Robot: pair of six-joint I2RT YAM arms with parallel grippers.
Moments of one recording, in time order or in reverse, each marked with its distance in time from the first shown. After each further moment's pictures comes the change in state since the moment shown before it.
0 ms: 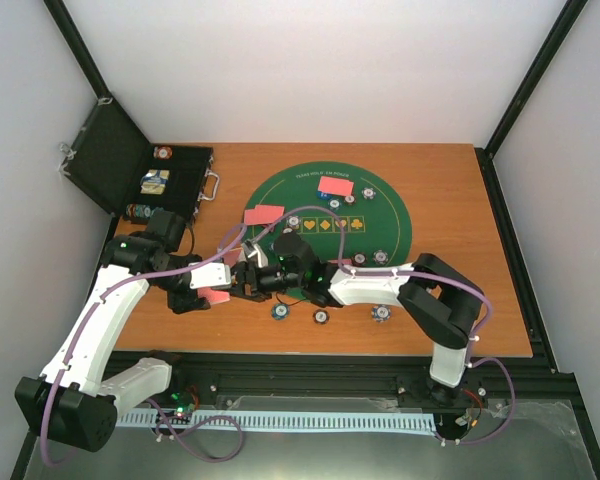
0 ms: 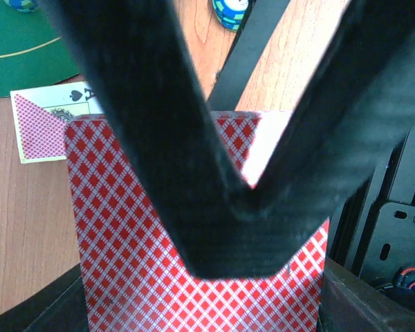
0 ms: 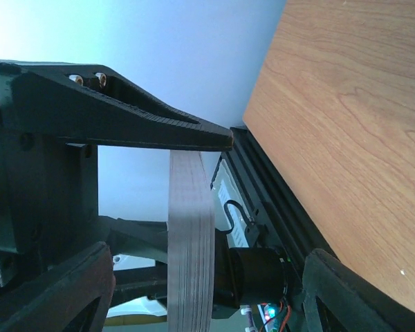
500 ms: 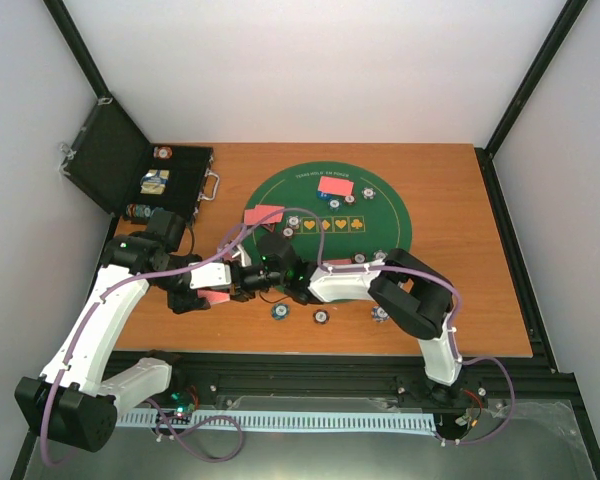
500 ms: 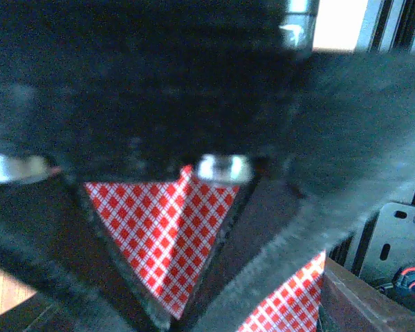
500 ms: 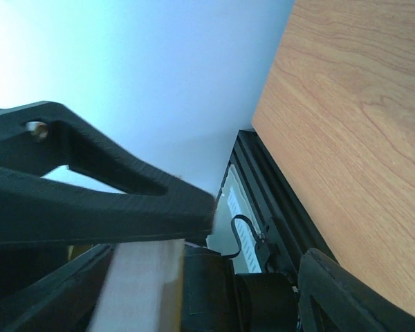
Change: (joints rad) left arm 0.000 0.000 0.000 0.000 0.000 0.000; right arm 0.025 0.177 0.149 0.074 -0.029 0.071
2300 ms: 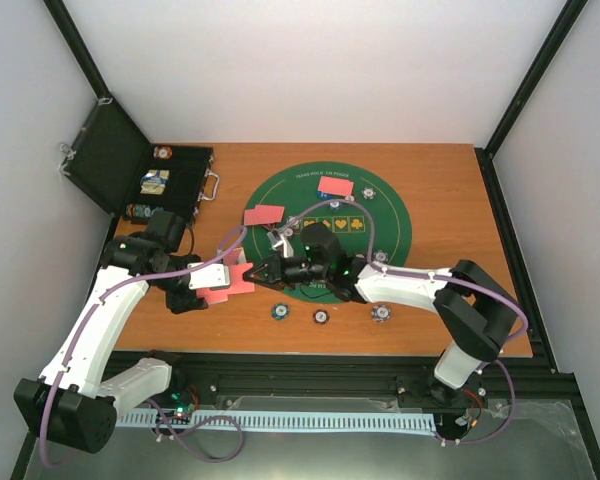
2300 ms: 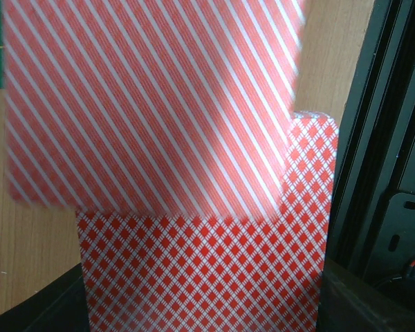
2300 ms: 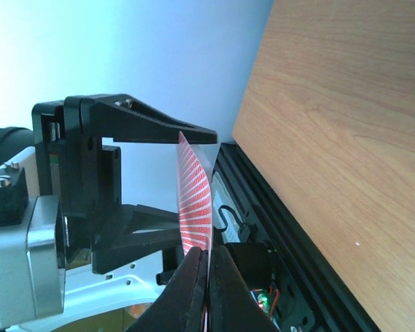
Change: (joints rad) left arm -0.004 -0.006 0.001 0.000 -0.035 0.005; right arm -0.107 -0.323 -0.244 -0.143 0.021 -0.072
